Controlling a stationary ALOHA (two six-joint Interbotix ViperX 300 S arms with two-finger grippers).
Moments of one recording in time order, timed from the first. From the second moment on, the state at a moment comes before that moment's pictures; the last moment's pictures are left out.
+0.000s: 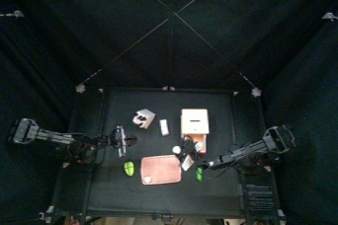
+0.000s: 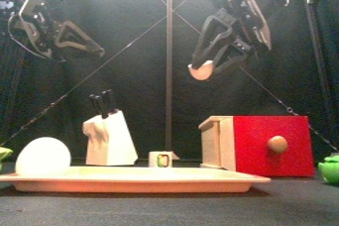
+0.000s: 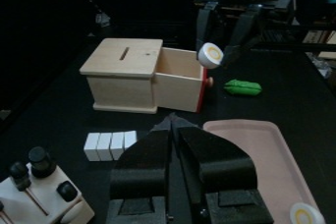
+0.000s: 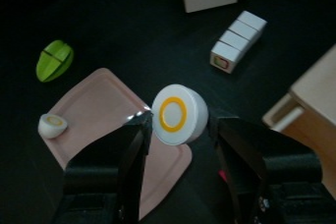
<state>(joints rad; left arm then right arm) -0.05 -0.66 1.20 -0.61 -0.46 0.57 0.33 -0.16 0.67 -1.23 0.70 1.91</state>
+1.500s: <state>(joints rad) -0.05 -0.66 1.20 -0.61 -0.46 0.57 0.34 -0.28 0.98 -1.29 0.72 2.30</state>
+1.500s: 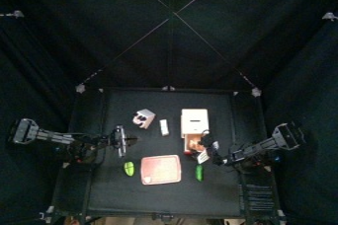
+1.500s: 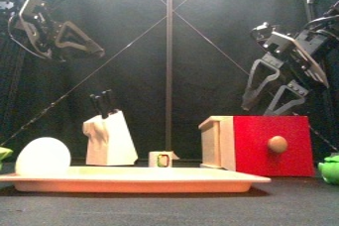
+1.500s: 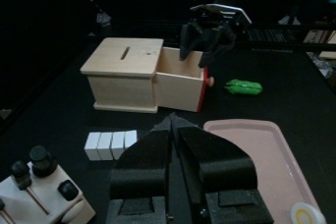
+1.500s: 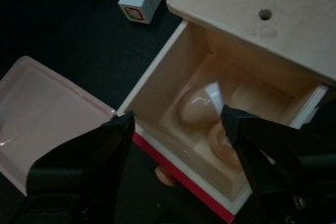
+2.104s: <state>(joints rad) -0.05 -0.66 1.20 -0.61 -0.46 0.58 0.34 -0.28 0.98 -1.25 0.72 2.29</state>
